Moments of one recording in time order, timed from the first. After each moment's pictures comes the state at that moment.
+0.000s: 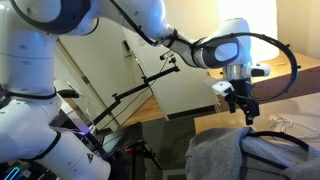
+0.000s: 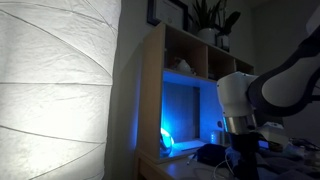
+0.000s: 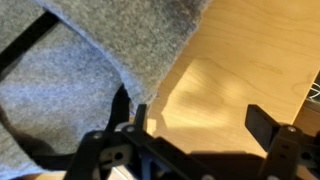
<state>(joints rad) 0.06 0.70 -0.06 -1.74 -0.14 2.29 0.12</state>
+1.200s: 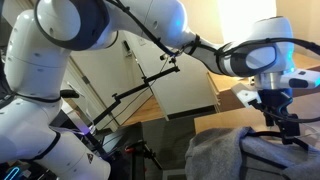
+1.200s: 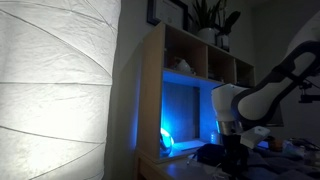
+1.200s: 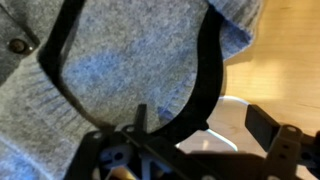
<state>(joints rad) 0.02 0.87 -0.17 -1.51 -0.12 2.28 0.33</state>
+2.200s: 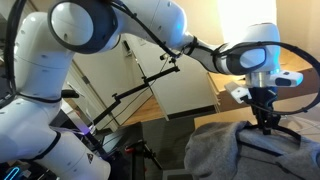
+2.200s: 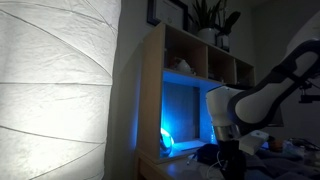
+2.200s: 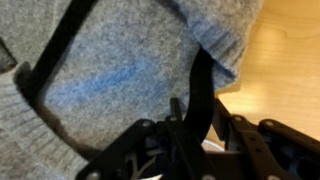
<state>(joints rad) 0.04 0.90 -0.13 -1.47 -0.12 2.22 0.33</state>
